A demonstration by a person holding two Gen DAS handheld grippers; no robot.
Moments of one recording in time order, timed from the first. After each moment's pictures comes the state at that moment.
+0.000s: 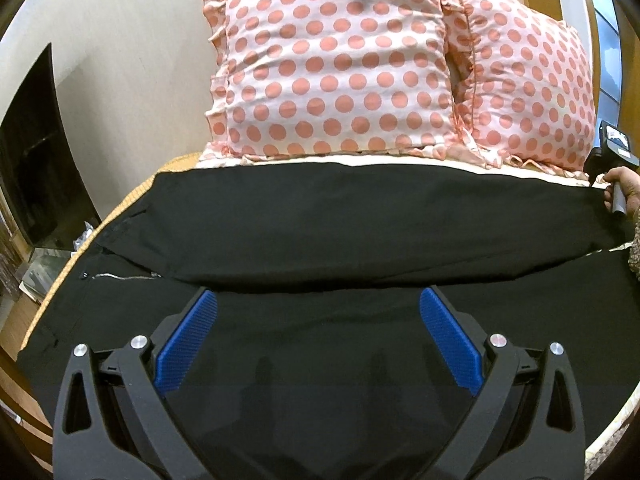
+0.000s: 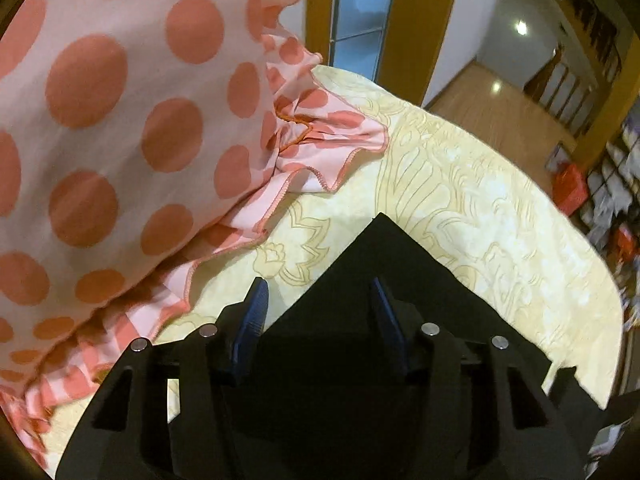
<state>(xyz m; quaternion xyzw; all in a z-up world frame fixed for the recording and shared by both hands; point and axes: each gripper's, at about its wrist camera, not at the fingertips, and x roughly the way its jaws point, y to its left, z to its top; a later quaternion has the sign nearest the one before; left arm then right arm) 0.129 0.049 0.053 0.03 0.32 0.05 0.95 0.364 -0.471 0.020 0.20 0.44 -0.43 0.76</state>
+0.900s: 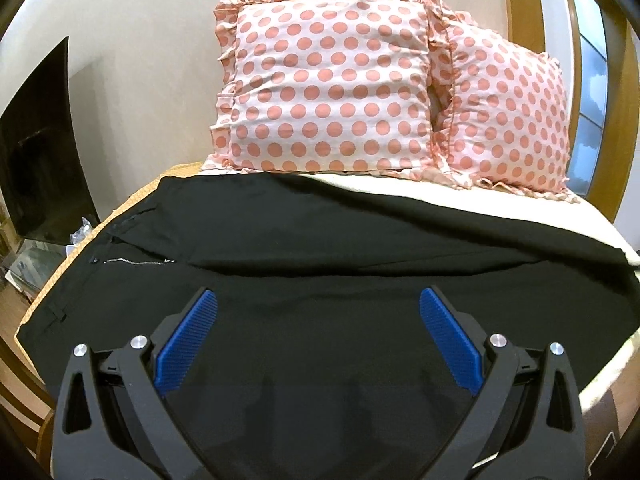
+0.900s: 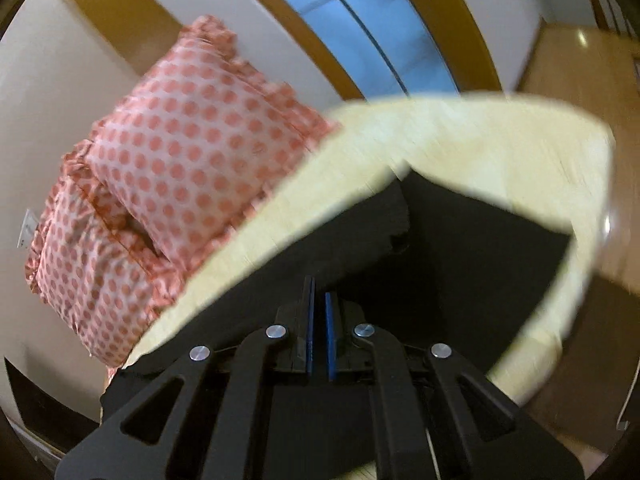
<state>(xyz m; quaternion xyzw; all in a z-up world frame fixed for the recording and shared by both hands) 0.071 0.048 0.075 0.00 0.28 0.02 0.96 0.030 -0.414 0.044 0.40 0.25 -0.19 0.86</state>
